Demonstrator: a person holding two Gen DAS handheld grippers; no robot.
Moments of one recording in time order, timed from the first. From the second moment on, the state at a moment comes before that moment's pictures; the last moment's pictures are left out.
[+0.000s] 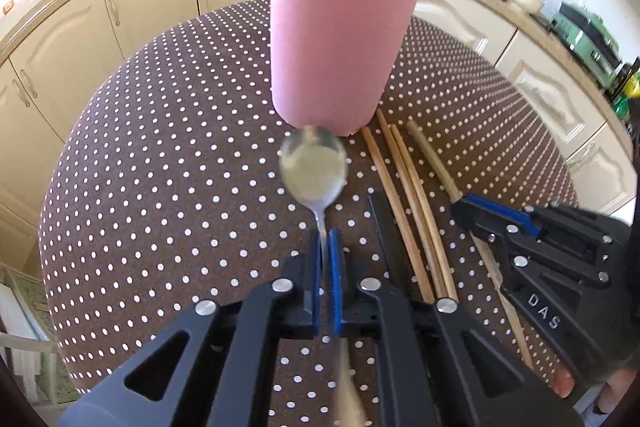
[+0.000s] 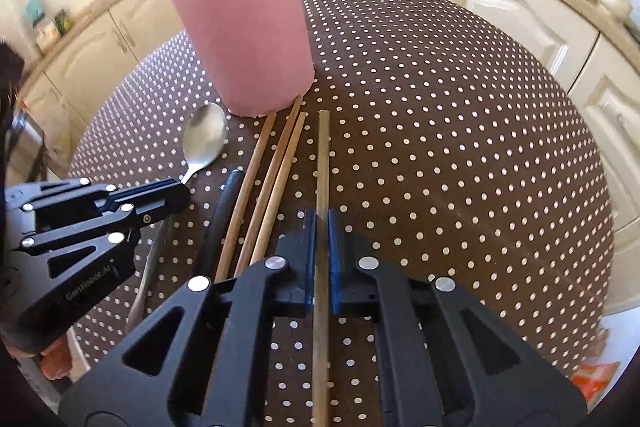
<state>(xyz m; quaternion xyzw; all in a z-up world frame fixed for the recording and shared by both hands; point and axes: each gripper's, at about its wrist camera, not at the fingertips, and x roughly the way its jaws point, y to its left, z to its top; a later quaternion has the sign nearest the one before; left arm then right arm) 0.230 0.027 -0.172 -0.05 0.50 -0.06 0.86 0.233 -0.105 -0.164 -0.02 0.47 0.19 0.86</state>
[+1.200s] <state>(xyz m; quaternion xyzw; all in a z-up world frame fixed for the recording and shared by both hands) 0.191 0.039 -0.026 -0.10 0.20 -0.14 0.97 0.213 -0.128 -0.004 0.11 0.12 0.24 0.96</state>
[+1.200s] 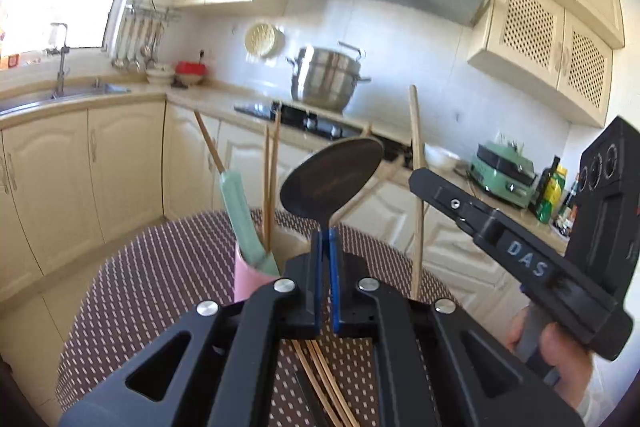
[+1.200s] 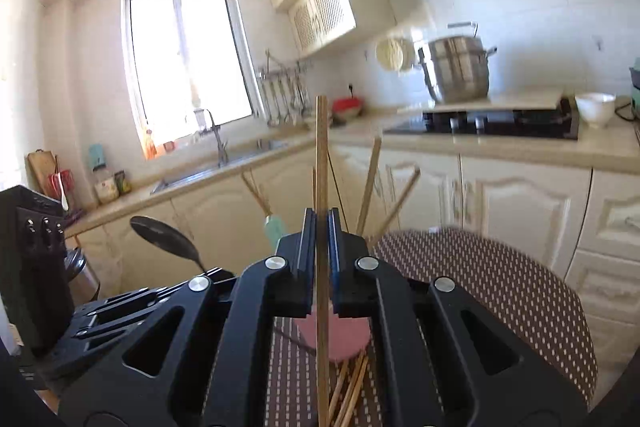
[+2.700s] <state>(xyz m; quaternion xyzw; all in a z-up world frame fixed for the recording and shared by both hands) 0.267 0.066 -0.055 -0.13 0.22 -0.08 0.96 0.267 -0.085 -0.019 0.12 0.01 0.20 0.97</state>
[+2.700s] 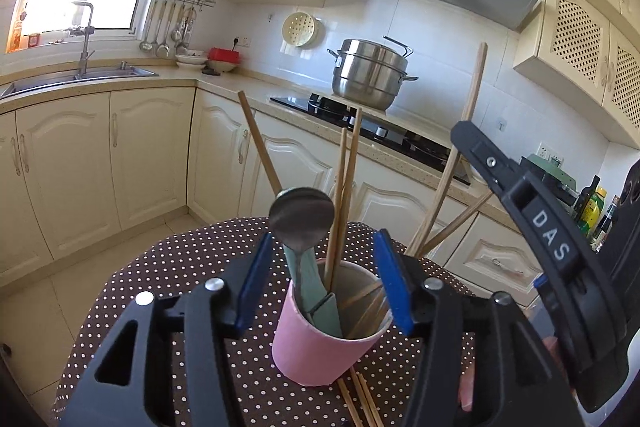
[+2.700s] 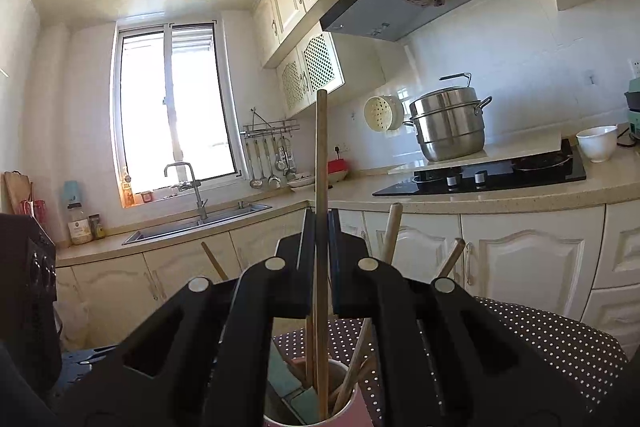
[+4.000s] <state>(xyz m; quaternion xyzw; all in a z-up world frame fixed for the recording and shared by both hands) 0.199 0.067 -0.043 -0.09 0.21 -0.04 0.97 0.212 -0.087 -0.047 0.08 0.10 0.18 0.98</state>
